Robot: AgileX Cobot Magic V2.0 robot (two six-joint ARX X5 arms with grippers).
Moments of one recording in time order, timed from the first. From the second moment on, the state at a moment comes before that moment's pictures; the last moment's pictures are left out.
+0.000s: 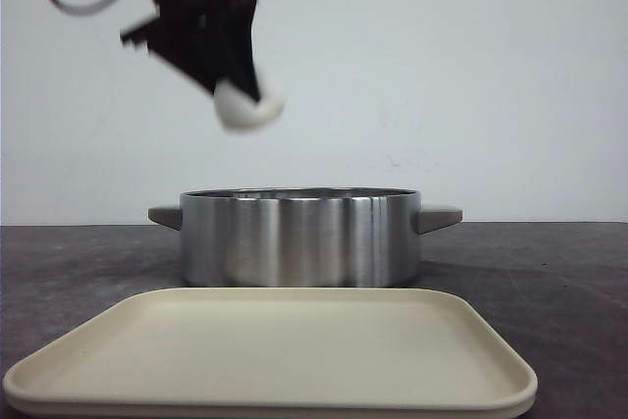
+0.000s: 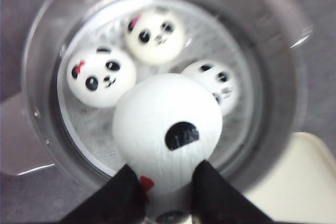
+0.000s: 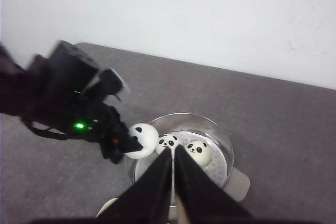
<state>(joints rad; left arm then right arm) -0.52 1.70 1.49 -0.75 0.12 -0.01 0.99 1.02 1.63 -0.95 0.42 0.33</state>
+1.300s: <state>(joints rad) -0.51 1.48 1.67 -0.71 0.19 -0.14 0.99 1.09 1.41 -0.86 0.60 0.35</state>
